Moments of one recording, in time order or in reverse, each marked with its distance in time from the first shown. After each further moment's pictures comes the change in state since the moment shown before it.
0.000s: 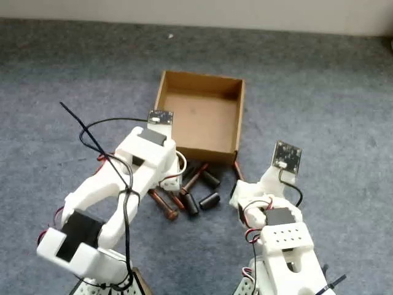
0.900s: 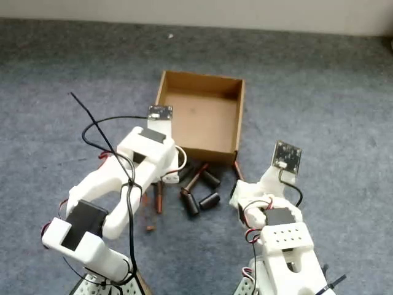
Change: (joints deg) left arm -2.4 3.3 -0.5 -8.2 0.1; right arm 0.0 0.0 0.0 0.0 0.0
